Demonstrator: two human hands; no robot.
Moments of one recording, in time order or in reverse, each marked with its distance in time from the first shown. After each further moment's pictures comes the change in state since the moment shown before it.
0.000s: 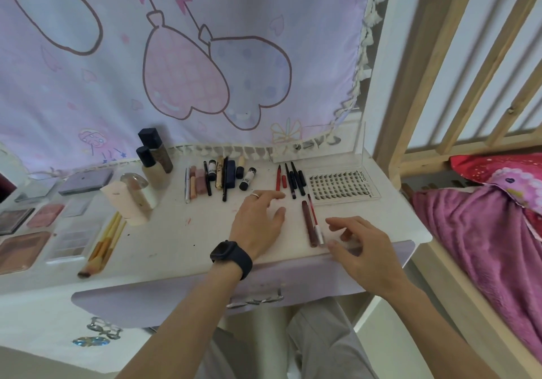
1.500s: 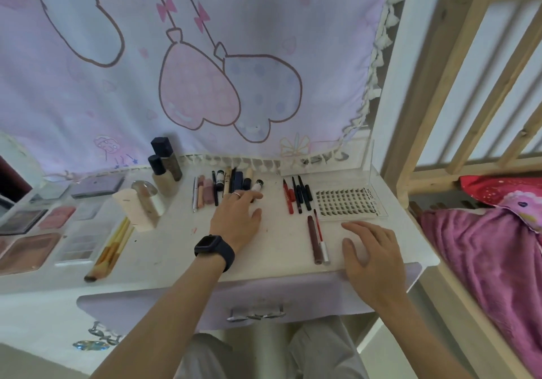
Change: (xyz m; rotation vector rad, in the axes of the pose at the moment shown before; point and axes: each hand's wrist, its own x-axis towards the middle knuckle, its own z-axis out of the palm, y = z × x) left_hand 0.030 -0.033 -0.031 0.279 0.068 -0.048; right_hand 0.009 0.000 0.011 -0.257 0.327 -0.010
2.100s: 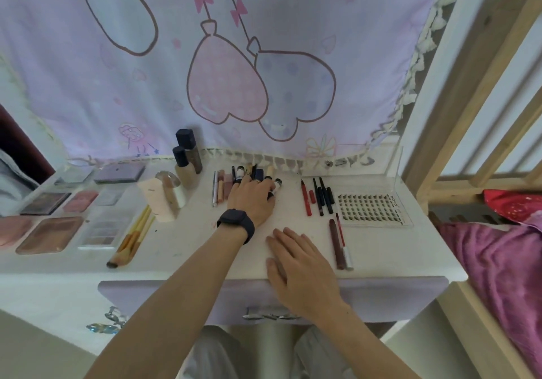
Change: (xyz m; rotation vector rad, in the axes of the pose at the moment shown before) left_hand 0.043 -0.016 -0.004 0.243 -0.025 0.041; right_hand -0.018 -0.095 0.081 -0.139 -0.511 -0.374
